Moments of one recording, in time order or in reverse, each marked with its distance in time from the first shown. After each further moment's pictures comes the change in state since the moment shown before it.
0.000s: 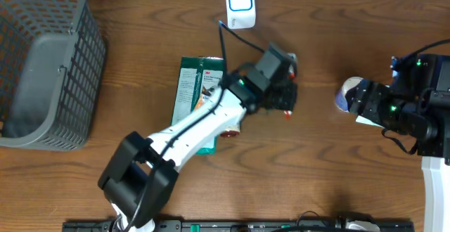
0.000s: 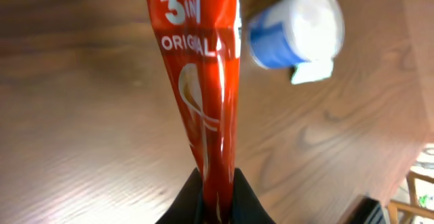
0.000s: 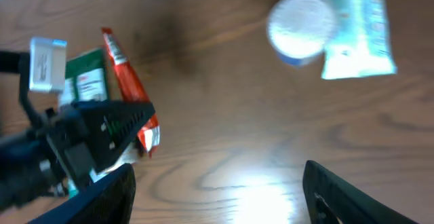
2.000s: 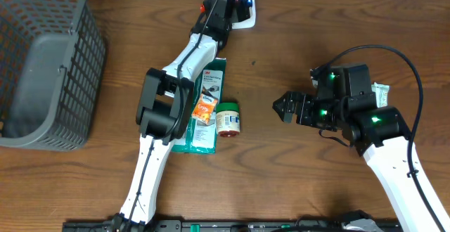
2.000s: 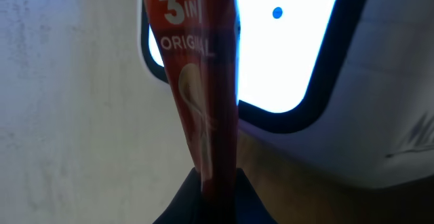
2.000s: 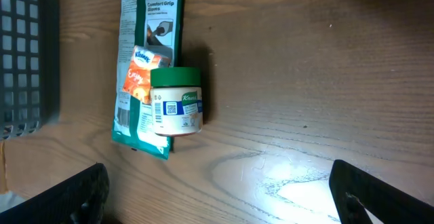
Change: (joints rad) left arm 0.414 0.691 0.636 0.364 -0.629 1.720; right arm 0.346 0.048 -0.397 0.465 -0.202 0.126
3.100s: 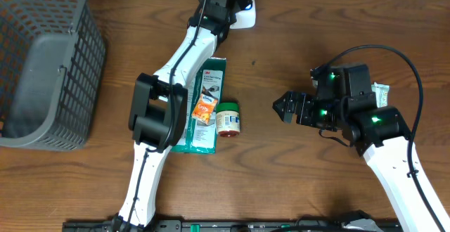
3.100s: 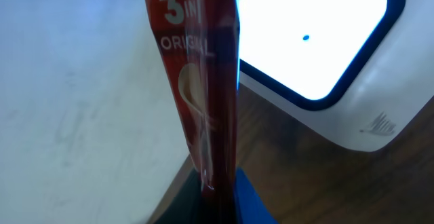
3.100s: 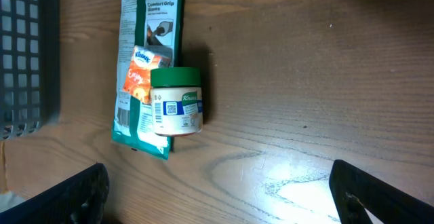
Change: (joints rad) left arm -0.016 -0.132 0.000 -0.202 -0.001 -0.295; right arm 0.000 0.000 0.000 0.000 0.000 0.000
